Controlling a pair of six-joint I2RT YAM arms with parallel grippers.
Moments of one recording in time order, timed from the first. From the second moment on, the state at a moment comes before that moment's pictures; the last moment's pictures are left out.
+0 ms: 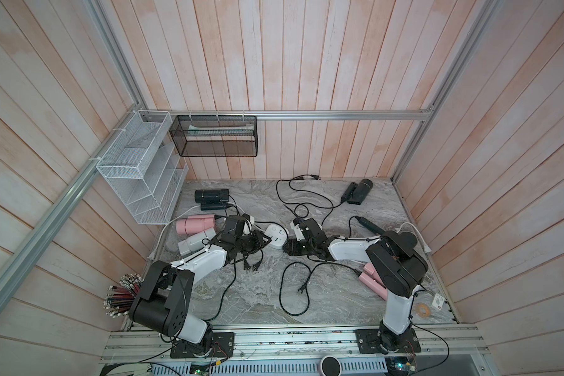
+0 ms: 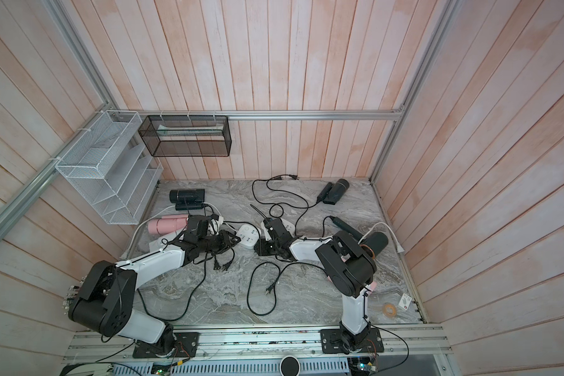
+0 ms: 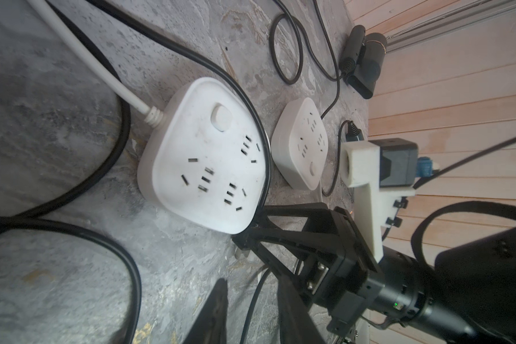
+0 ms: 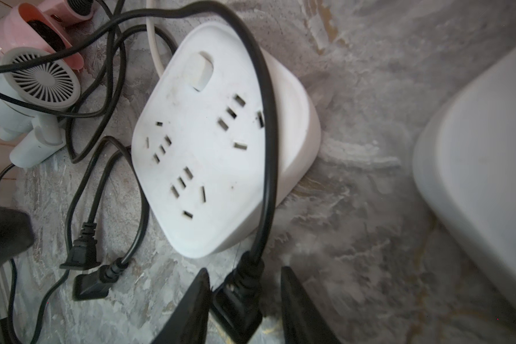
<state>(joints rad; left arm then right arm) -0.34 1.51 0.76 0.02 0.52 -0.74 0.72 1.91 1.00 0.09 -0.25 0.55</state>
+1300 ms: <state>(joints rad) -0.35 1.65 0.73 0.36 0.91 -0.67 0.72 1.62 0.84 0.12 -0.47 0.41</state>
